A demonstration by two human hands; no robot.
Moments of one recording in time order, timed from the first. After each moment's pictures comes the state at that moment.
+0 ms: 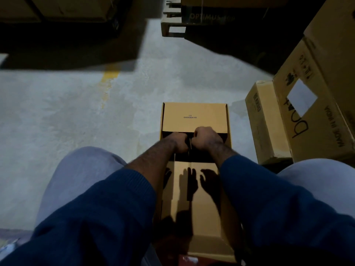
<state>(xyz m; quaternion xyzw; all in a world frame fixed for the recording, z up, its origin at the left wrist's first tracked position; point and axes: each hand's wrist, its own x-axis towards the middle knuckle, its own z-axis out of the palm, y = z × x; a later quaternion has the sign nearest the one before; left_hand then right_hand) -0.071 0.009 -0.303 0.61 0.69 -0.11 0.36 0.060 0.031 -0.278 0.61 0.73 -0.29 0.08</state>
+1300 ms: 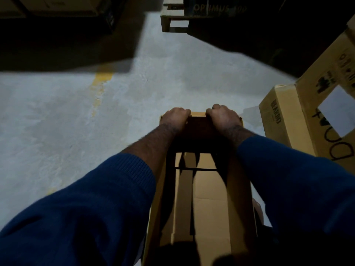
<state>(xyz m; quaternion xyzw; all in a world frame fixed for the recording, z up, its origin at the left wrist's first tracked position) -0.122 0.167 -0.349 0.72 0.69 -0.05 0.11 0.063 0.205 -0.340 0.49 0.87 -0.05 0.07</state>
